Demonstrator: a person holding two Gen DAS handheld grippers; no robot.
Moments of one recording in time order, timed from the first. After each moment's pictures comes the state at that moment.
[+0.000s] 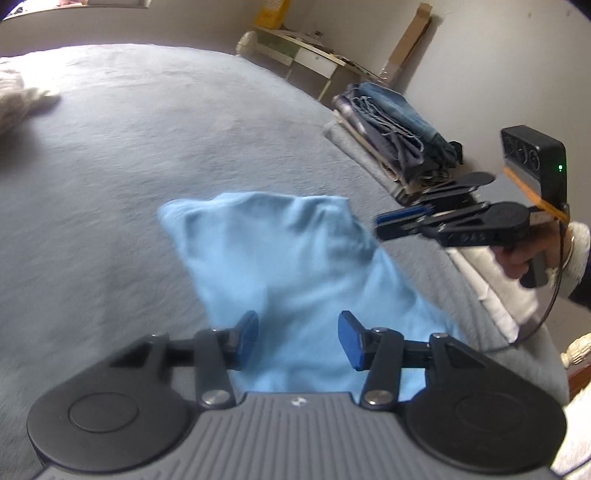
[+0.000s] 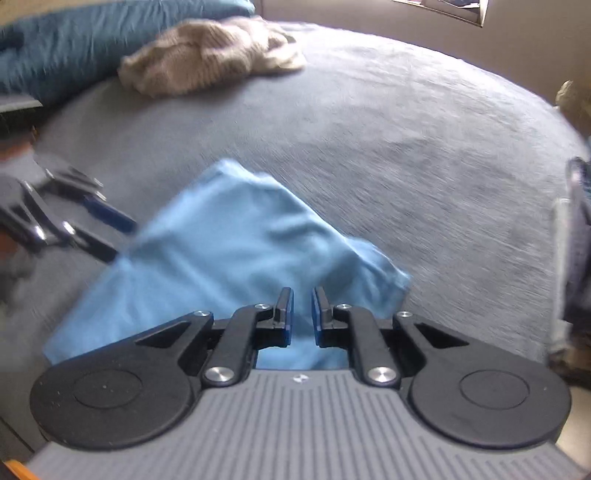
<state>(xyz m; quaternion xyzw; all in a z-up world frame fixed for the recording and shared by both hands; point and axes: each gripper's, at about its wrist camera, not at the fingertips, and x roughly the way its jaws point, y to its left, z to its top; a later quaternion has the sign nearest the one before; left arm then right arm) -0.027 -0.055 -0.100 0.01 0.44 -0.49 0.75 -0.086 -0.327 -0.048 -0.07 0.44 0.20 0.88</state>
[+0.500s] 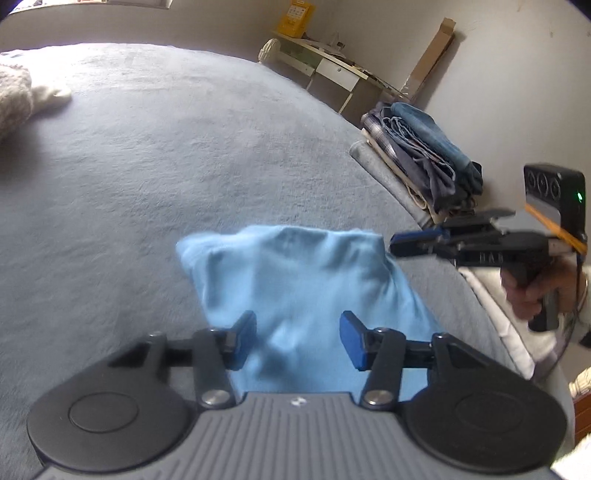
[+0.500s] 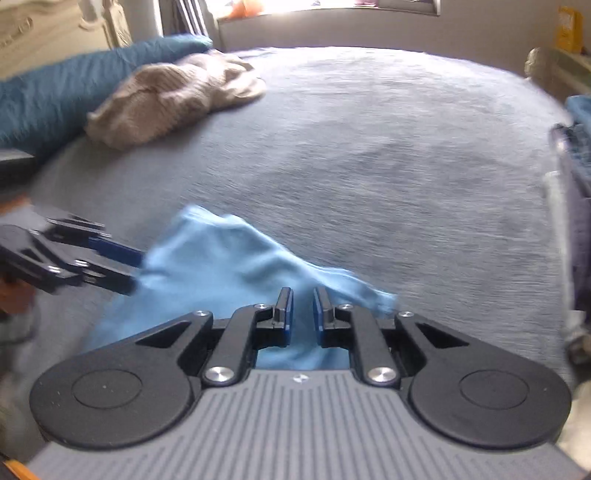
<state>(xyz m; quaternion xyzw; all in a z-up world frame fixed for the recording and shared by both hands) 0.008 -0.069 -0.102 -0.02 0.43 -0.46 0.77 -0.061 -0.337 -0.069 0.01 0.42 0.16 0.89</state>
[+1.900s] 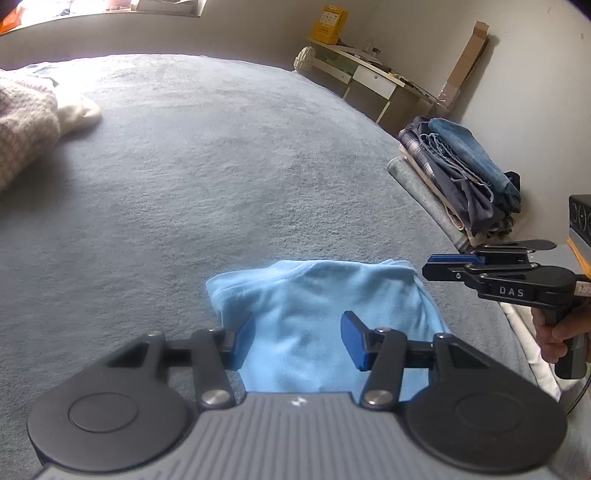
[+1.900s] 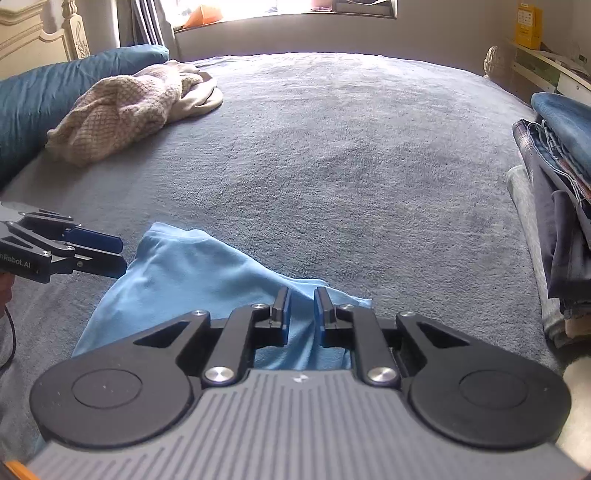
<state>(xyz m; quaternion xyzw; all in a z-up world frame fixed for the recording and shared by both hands) 0.021 -0.077 -0.079 0.00 0.43 -0.41 0.80 -0.060 -0.335 -0.071 0.01 0.40 0.07 0.91</state>
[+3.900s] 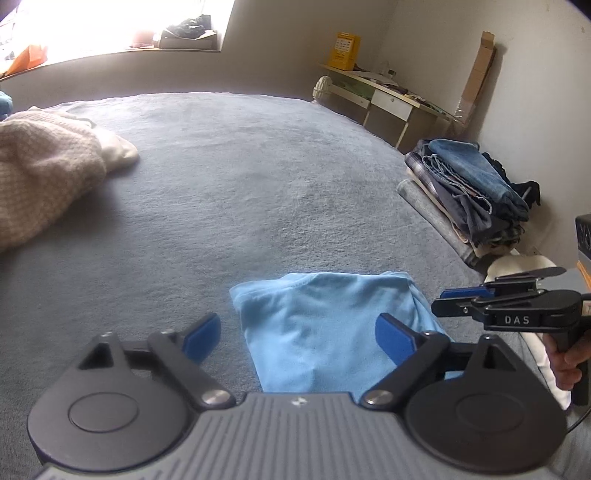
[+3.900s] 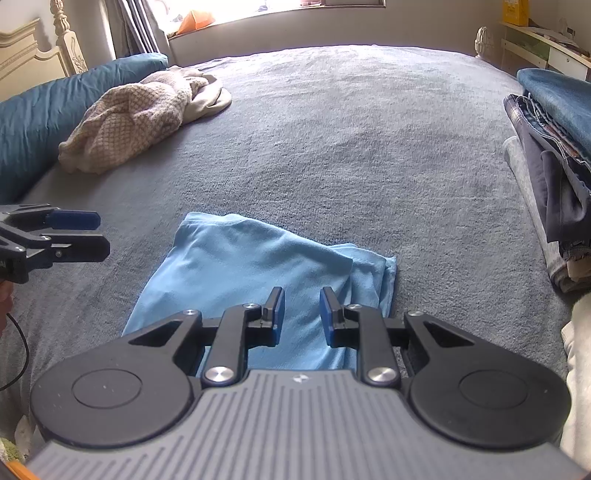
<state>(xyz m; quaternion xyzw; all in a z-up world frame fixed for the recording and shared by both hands) -0.026 -0.060 -0.035 0.02 0.39 -0.36 0.85 -0.094 -0.318 -0.061 0.05 0.41 0.07 0.91</state>
